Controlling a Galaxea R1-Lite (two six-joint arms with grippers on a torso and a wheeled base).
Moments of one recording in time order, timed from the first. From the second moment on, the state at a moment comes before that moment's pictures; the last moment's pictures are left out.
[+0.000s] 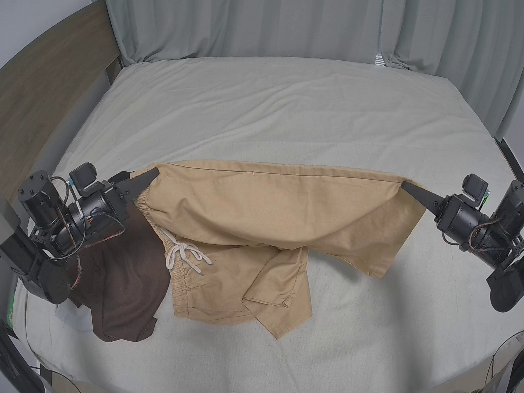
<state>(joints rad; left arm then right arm) -0.05 1.89 -0.55 -1.55 -0.72 -0.47 0.17 1.74 -0.36 -1.54 0.59 0.60</state>
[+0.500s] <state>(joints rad) -0.04 1.89 -0.57 -1.55 -0.72 -0.47 0.14 1.79 -0.39 -1.54 0.59 0.60</state>
